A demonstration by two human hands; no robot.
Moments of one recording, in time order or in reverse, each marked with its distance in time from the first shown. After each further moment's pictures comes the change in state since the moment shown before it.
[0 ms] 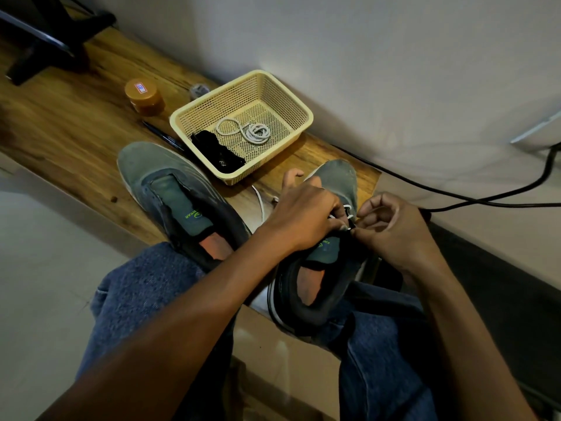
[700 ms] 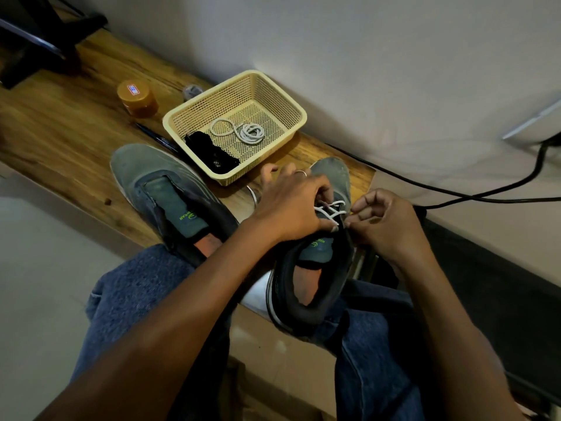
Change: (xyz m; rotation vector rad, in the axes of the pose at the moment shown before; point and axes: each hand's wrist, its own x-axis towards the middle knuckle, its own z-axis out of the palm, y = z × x) left_hand 0.004 -0.011 -0.001 -0.005 0.051 -0.112; right_hand 0.005 0.001 0.002 -0.005 0.049 0.088
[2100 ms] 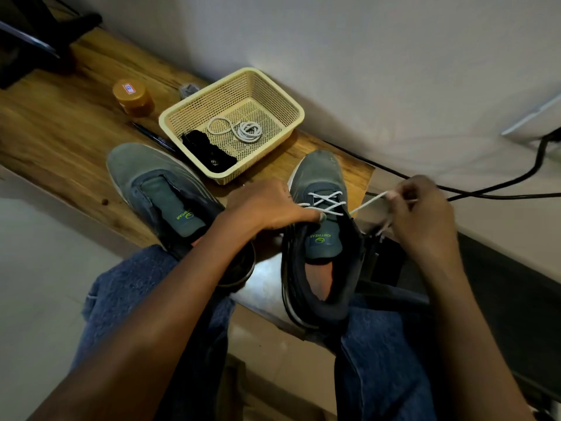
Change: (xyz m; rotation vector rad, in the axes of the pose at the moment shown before) left_hand -0.007 -0.011 -0.023 -0.150 -0.308 -0.404; right_hand 0.004 0.006 -0.021 -0.222 0.346 -0.107
